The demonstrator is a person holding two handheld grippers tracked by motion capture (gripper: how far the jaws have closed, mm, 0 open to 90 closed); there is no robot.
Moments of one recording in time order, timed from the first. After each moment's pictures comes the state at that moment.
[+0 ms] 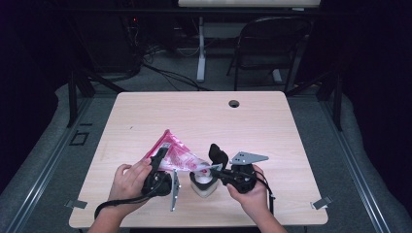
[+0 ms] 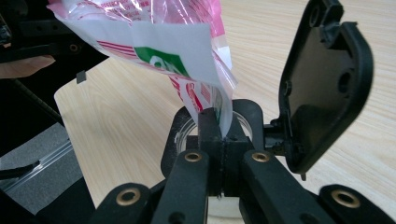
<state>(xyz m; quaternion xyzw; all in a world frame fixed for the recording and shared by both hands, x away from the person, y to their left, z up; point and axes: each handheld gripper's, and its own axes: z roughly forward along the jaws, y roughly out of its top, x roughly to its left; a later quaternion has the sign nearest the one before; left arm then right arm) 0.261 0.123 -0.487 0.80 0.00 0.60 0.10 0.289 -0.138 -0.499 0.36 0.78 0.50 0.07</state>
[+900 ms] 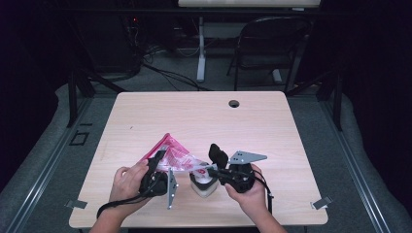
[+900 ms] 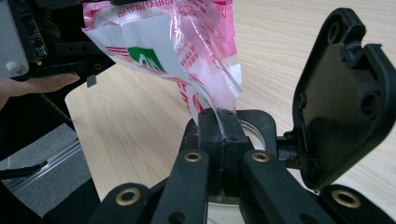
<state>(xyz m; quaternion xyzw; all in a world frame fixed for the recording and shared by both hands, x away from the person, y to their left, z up) 0.265 0.132 -0.497 0.81 0.04 0.57 0.13 0.289 -0.133 -0.495 0.35 0.78 0.51 0.06</state>
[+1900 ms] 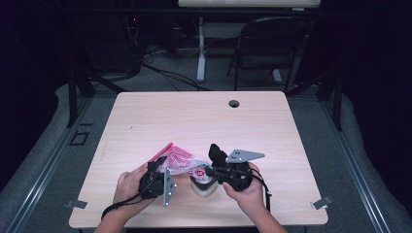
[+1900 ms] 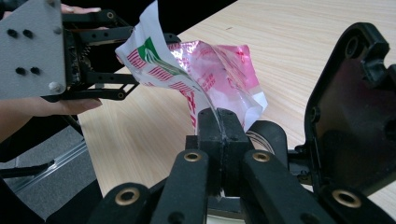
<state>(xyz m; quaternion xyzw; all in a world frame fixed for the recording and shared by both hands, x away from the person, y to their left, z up) 0.273 0.140 -0.521 0.84 0.10 0.49 0.19 0.293 -0.128 -0.493 0.34 0.78 0.52 0.05</state>
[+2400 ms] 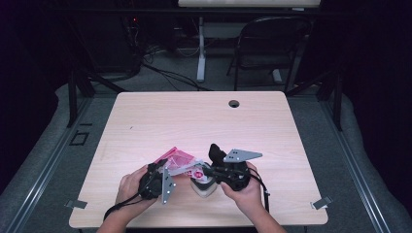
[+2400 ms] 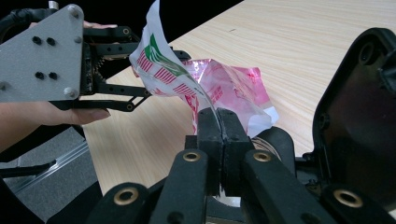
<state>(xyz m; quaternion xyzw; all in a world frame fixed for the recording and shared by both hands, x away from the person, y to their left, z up) 0.277 0.143 -0.531 0.85 0.12 0.46 0.22 0.295 -0.122 -0.493 0.33 0.78 0.53 0.05</state>
